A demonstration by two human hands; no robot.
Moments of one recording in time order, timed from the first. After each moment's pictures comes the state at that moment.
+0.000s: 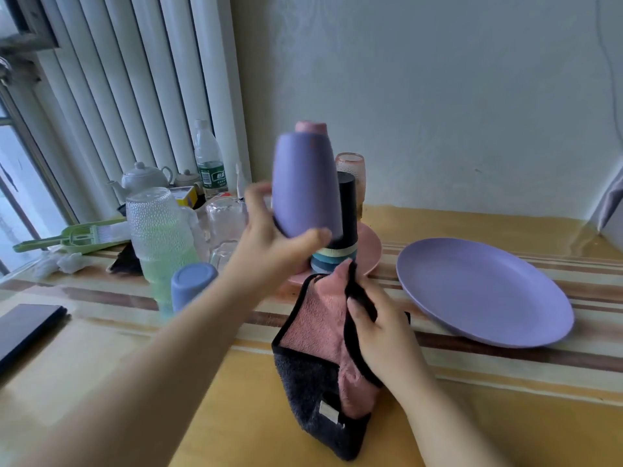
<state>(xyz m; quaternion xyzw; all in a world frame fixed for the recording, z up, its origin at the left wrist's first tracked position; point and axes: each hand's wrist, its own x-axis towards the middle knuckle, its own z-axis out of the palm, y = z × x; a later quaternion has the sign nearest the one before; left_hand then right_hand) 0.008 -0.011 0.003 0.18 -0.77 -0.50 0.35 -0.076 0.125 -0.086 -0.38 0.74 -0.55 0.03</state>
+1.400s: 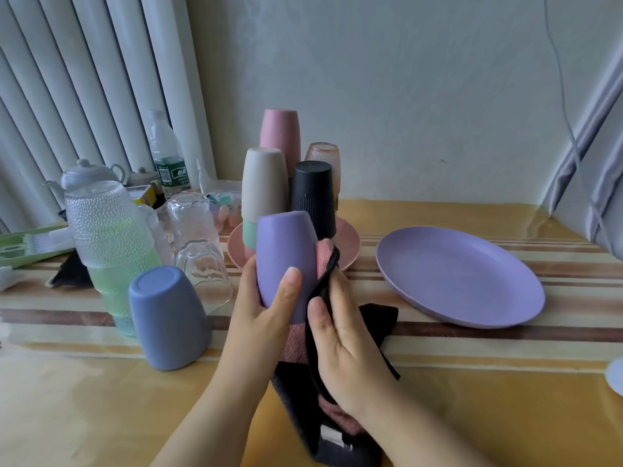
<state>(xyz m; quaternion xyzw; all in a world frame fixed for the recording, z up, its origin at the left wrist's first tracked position) 0.019 0.016 -0.074 0.16 -0.67 -0.62 0.36 -0.044 0.104 -0.096 -0.45 0.67 -0.59 -0.01</state>
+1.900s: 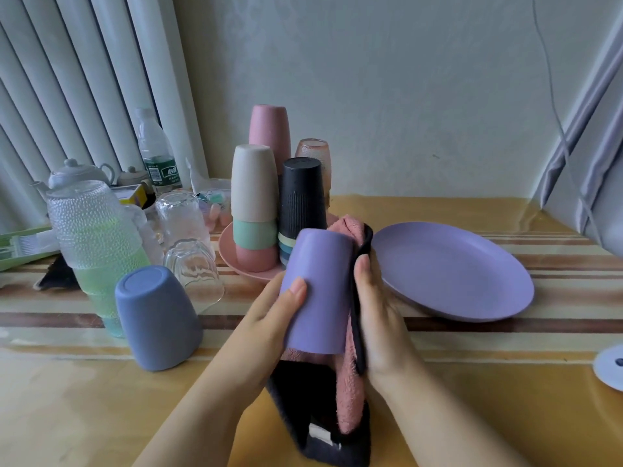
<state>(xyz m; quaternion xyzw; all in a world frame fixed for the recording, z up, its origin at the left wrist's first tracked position) 0.024 0.022 -0.072 0.09 -0.61 -0.77 0.16 -0.066 0.124 -0.080 -0.32 0.58 -0.73 0.15</state>
